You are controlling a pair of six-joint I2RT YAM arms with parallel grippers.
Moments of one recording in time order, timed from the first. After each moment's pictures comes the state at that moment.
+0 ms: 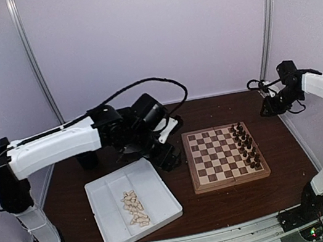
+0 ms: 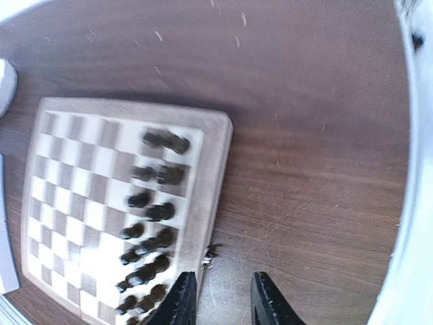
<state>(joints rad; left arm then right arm) -1.07 1.80 1.63 -0.85 -0.01 -0.20 -0.09 1.53 1.21 -0.75 -0.30 -0.15</state>
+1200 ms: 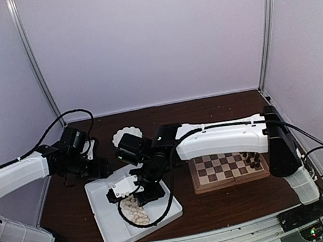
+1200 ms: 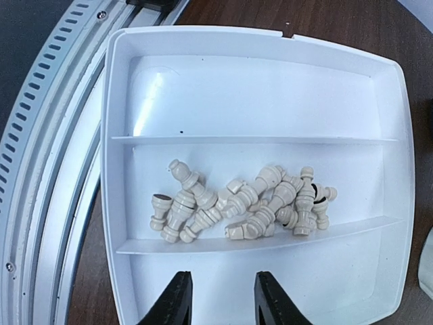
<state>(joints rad) -0.49 1.31 0.85 -0.56 0.05 -0.35 1.21 2.21 2.02 -0.90 -0.24 -0.70</state>
